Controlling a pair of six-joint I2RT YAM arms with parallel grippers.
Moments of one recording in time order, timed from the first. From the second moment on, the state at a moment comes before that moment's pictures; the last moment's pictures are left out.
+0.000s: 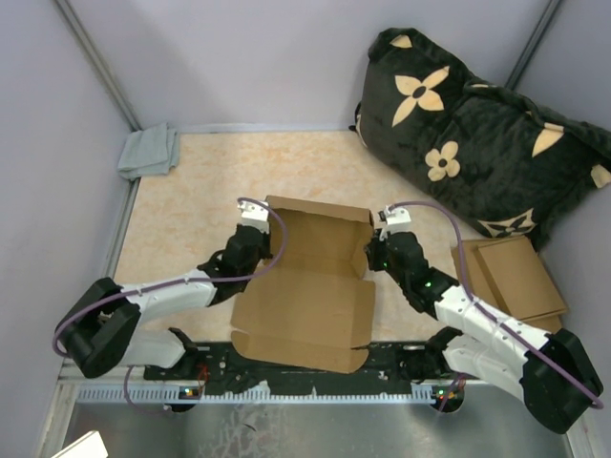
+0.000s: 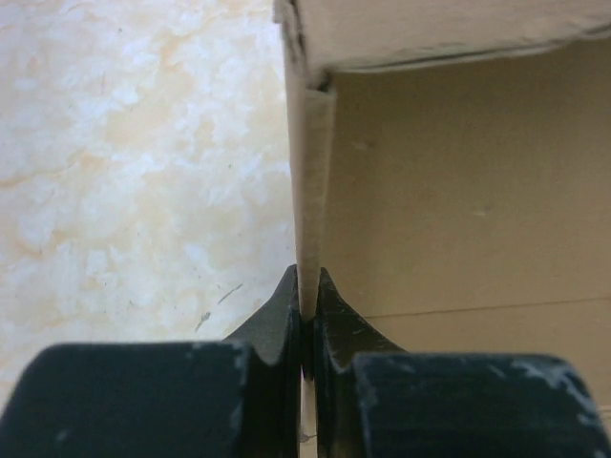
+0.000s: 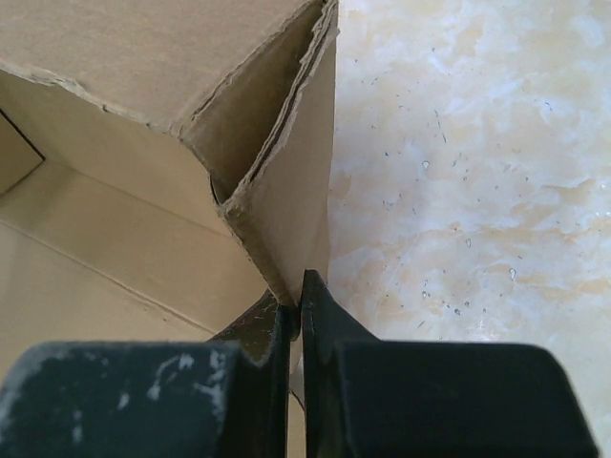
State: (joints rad) left arm -0.74 1.29 0.49 0.44 -0.46 -0.20; right arm 0.64 0.93 0.42 0.06 0.23 0.35
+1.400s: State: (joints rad) left arm -0.99 1.17 0.49 0.24 -0.75 -0.20; right arm 0.63 1.19 0.51 0.13 0.24 0.35
